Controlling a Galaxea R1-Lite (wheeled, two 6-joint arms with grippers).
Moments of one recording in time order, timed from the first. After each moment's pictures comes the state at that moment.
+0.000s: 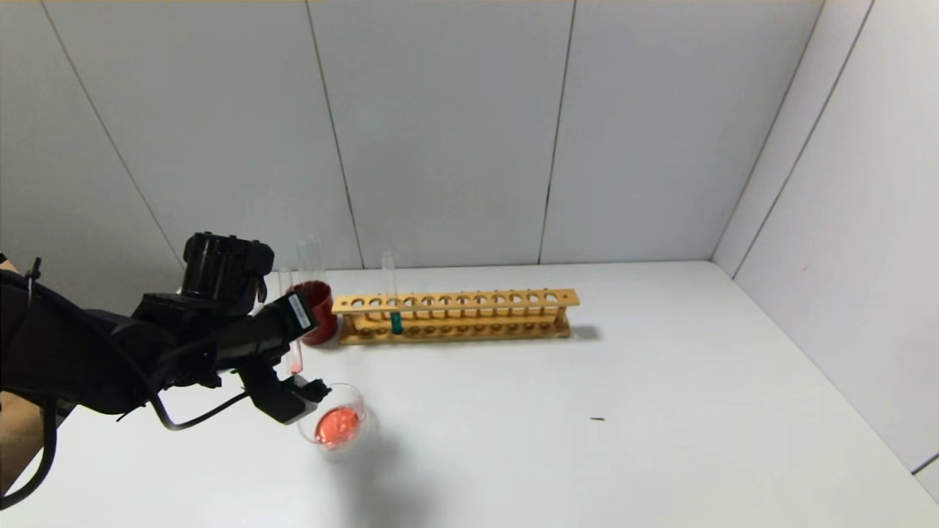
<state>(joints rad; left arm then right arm) -0.26 1.77 -0.79 -0.39 0.20 2.44 0.00 0.00 0.00 0.00 0.01 0.00</state>
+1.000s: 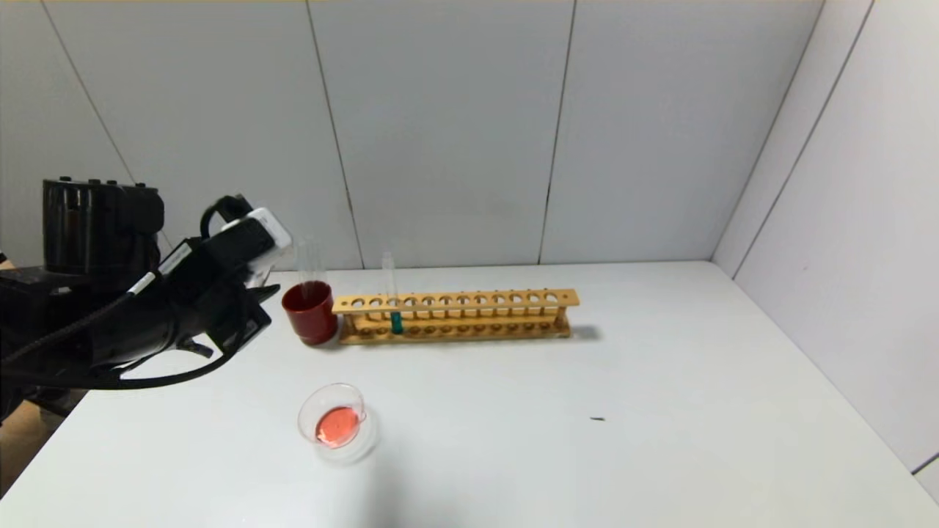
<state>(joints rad) -0.25 1.49 -0.78 -0.33 0.10 0.73 0.00 0.00 0.00 -0.01 0.01 0.00</state>
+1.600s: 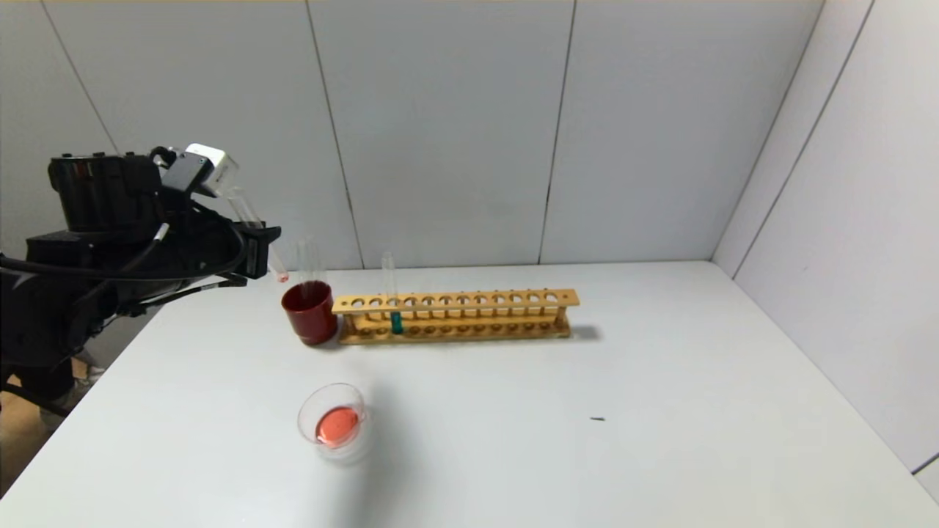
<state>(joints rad) -0.06 1.70 -0.91 -0.60 -0.14 0.20 0.00 0.00 0.00 0.00 0.01 0.00</state>
